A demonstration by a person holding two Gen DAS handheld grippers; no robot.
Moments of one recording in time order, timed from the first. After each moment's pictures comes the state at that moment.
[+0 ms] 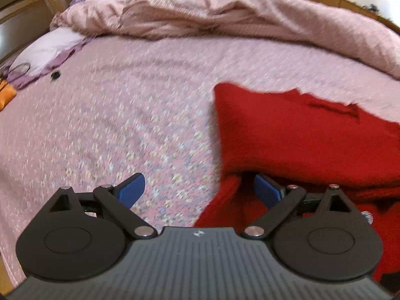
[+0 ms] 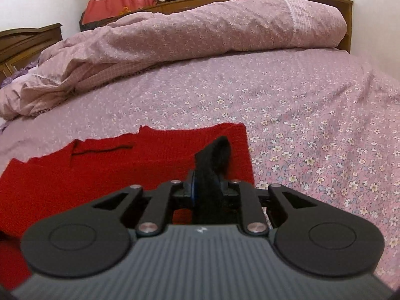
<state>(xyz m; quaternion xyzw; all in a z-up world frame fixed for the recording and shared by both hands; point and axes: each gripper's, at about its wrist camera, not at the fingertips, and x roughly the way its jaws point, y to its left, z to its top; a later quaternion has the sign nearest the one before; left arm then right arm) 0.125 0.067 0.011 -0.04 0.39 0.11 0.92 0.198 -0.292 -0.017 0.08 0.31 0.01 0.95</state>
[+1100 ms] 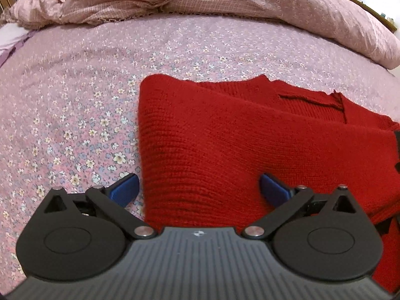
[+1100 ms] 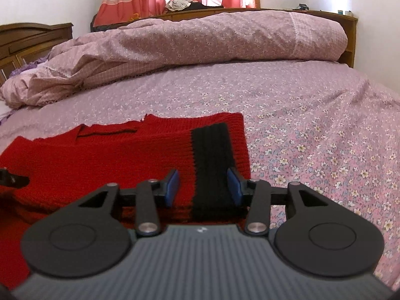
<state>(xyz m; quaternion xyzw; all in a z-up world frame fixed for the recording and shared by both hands) 0.218 0.049 -0.035 -0.05 0.43 0.01 0.90 0.161 -0.291 -0.033 0.06 0.28 0.02 0.96</state>
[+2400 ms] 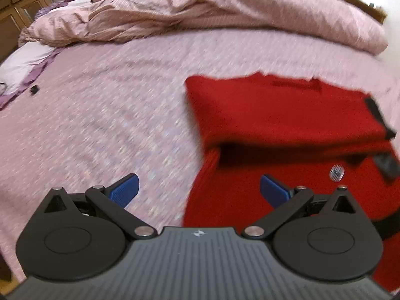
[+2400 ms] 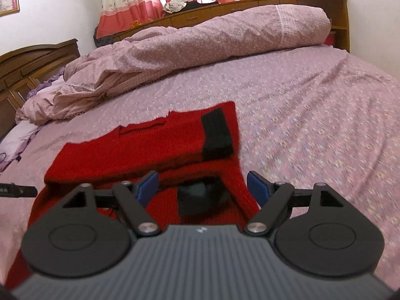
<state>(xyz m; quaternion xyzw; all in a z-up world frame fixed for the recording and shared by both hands) 0.089 0.071 0.026 0.00 0.42 0.03 0.91 0.047 -0.308 0.019 0.12 0.30 0.04 0.95</state>
